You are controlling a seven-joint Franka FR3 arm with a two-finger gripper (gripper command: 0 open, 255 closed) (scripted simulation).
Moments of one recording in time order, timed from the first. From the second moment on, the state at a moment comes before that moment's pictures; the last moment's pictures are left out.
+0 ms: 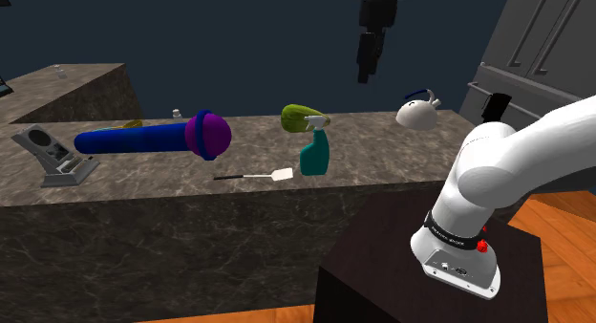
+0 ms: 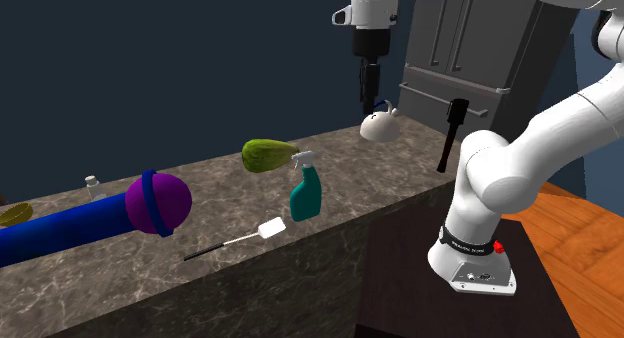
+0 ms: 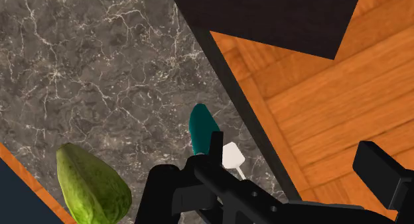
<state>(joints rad) 0.02 -0.77 -0.01 -2.28 0.04 1.49 -0.17</state>
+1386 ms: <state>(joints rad) 0.09 -0.02 0.04 -2.10 -0.21 1.72 -0.43</state>
